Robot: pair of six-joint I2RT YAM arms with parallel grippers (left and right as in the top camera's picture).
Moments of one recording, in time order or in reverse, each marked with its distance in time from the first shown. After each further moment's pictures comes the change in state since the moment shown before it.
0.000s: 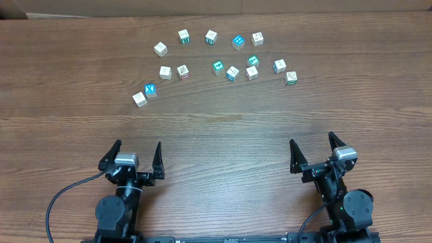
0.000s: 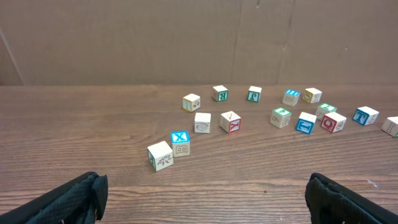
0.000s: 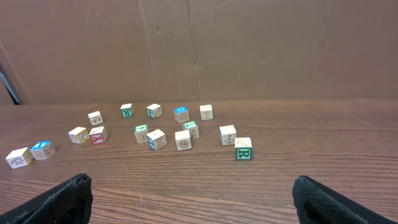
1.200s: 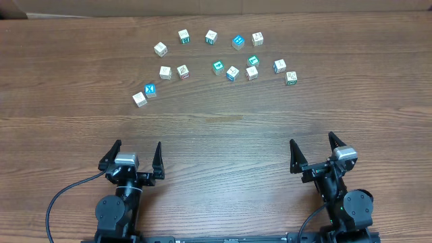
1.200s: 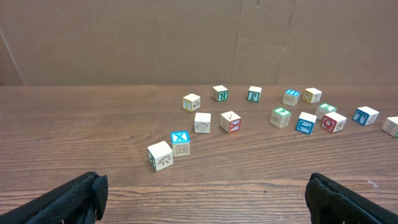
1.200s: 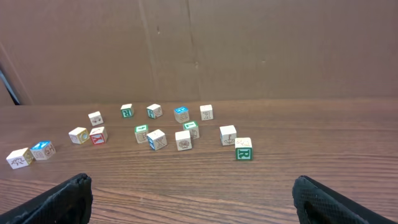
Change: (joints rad) left arm 0.000 0.000 0.000 0.000 0.000 0.000; right arm 0.000 0.000 0.000 0.001 0.000 0.005
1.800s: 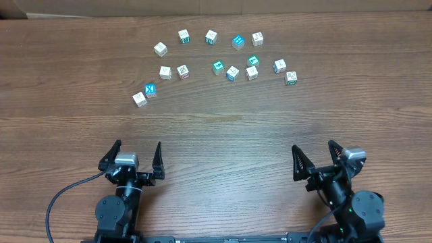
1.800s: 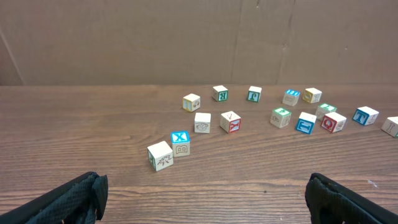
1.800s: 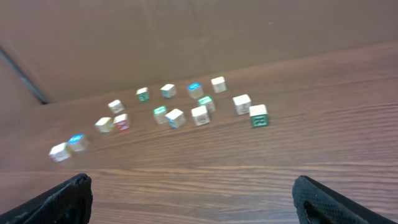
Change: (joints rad) left arm 0.000 0.000 0.000 0.000 0.000 0.000; right arm 0.000 0.005 0.220 -0.361 -0.049 0.159
